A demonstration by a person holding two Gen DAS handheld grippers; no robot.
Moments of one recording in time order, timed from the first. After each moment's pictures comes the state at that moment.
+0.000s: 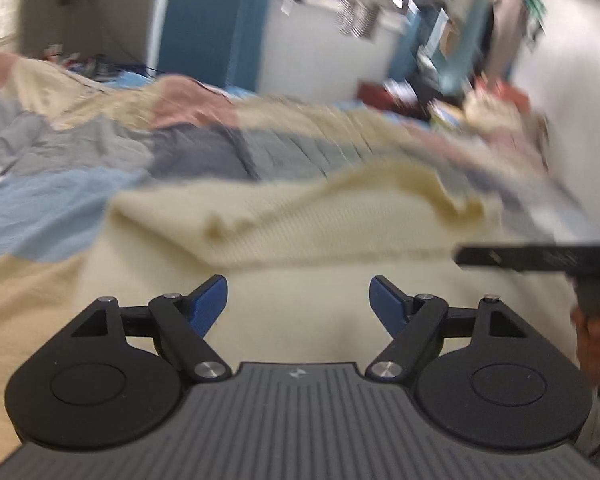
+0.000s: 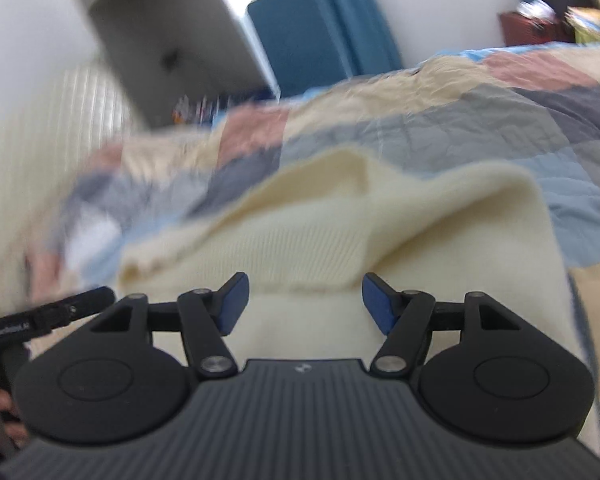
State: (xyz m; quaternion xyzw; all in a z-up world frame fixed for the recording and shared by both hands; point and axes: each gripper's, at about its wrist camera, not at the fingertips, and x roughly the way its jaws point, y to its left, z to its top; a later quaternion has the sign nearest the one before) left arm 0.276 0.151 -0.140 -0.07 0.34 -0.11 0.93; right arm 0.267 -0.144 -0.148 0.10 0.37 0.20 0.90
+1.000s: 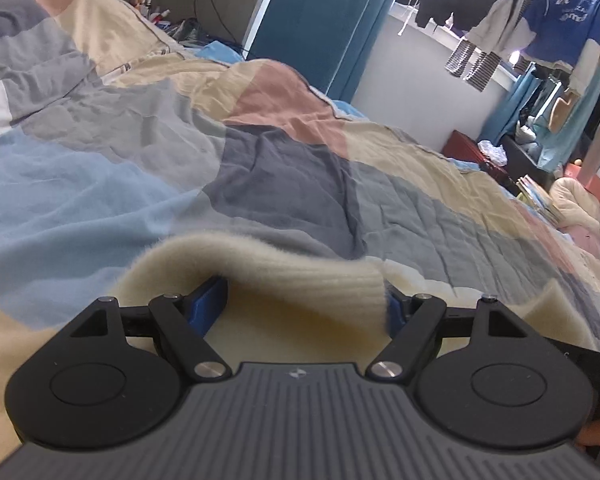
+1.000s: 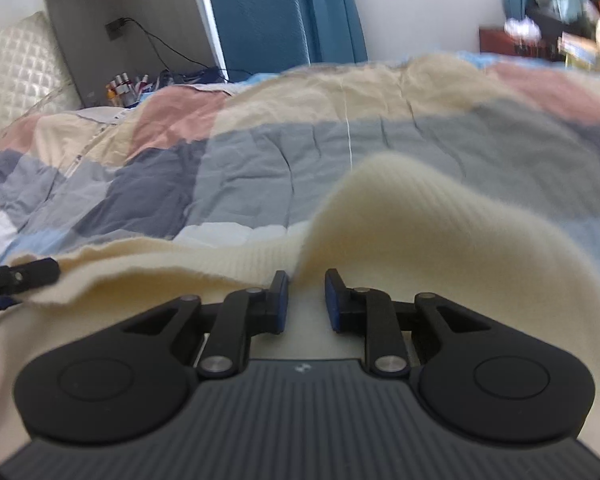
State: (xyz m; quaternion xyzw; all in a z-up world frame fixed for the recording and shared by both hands) left arm 0.434 0.209 -0.194 -0.19 0.32 0.03 0.93; right arm 0.415 -0.117 -0.214 0.08 0.38 0.13 0.91
